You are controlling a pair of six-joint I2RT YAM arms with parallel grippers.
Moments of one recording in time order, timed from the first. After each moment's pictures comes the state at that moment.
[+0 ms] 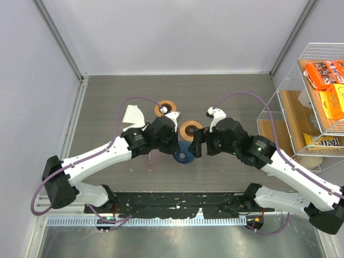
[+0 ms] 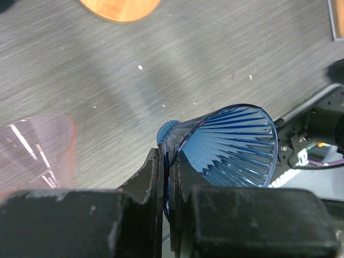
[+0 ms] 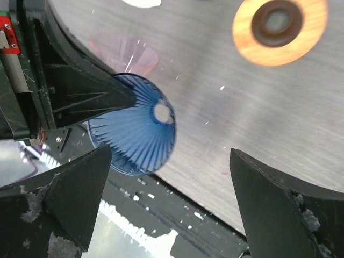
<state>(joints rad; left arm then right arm) -0.97 1.34 1.13 -0.57 -0.03 -0.61 0.86 0.98 1.02 -0.72 0.02 0.52</state>
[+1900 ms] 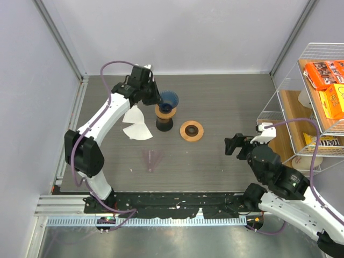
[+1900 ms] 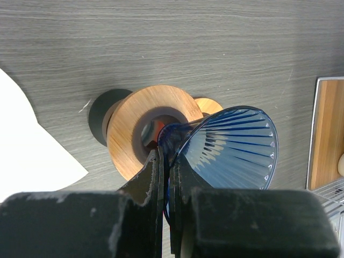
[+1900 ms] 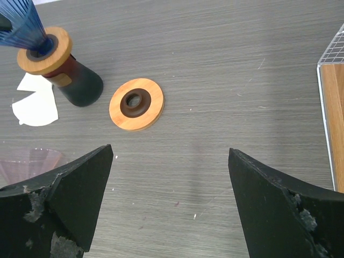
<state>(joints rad) -0.44 1.73 1.64 -0.65 0.11 -0.54 0.86 0.43 0.72 -0.69 0.67 0.51</state>
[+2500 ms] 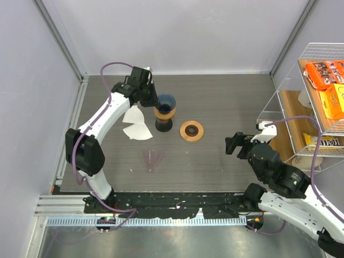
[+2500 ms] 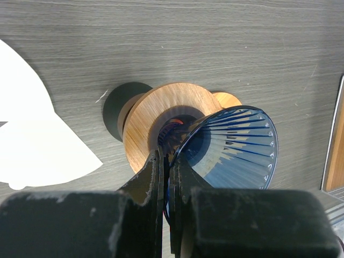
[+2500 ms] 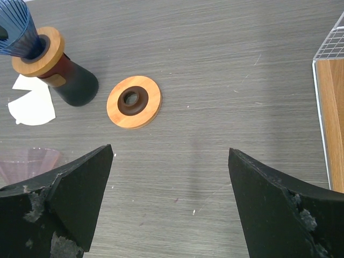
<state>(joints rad) -0.42 1.75 1.64 -0.70 0.10 -0.52 0.86 0.44 0.77 -0.74 0.68 0.54</state>
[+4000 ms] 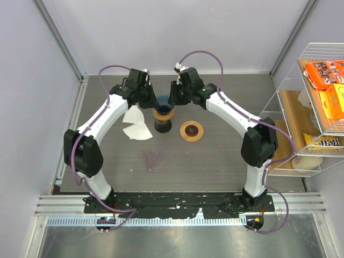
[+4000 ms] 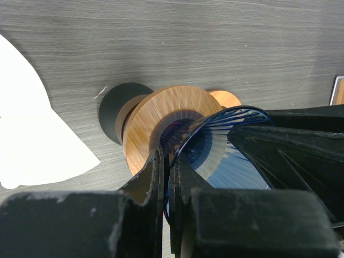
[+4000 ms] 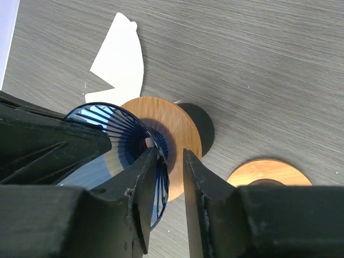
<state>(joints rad) -0.40 1.73 1.57 -0.66 0.12 -0.55 0.61 1.90 1.72 -0.49 -0.09 0.41</state>
